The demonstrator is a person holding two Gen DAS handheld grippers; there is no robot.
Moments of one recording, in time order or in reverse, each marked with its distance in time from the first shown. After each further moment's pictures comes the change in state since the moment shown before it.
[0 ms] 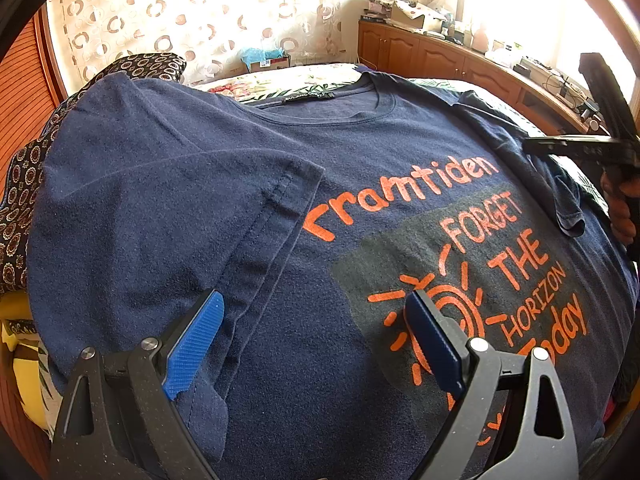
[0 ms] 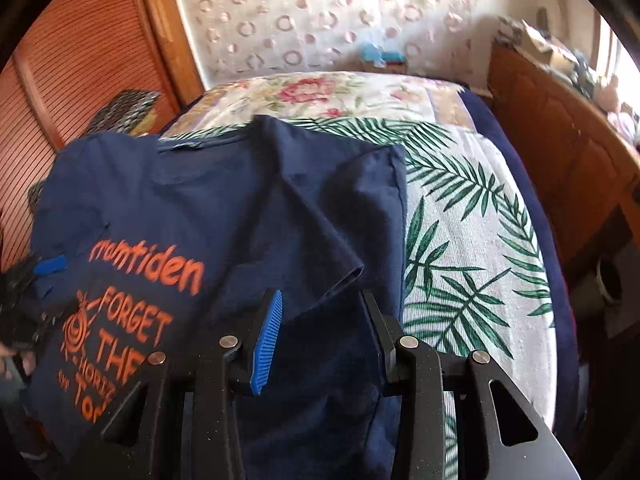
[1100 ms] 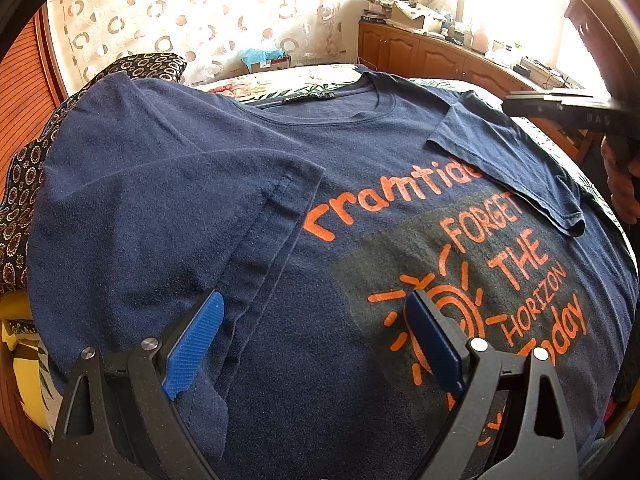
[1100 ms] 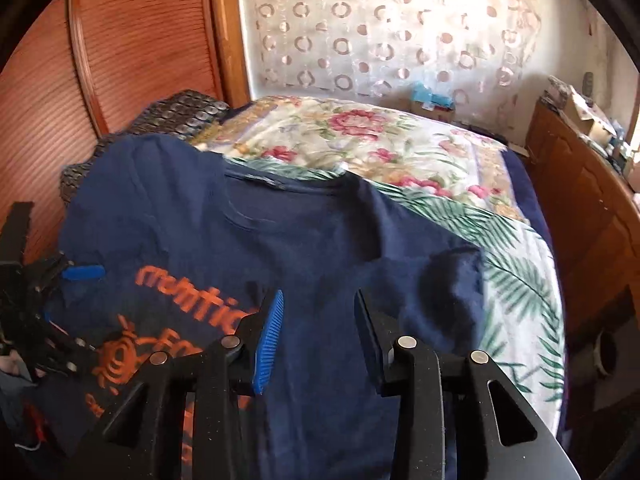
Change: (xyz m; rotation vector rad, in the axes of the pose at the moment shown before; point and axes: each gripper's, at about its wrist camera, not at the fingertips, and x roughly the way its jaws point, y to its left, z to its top) left arm 0.000 -0.001 0.000 0.000 -0.001 0.001; right arm 0.005 0.090 0.034 -0.211 -0.089 0.024
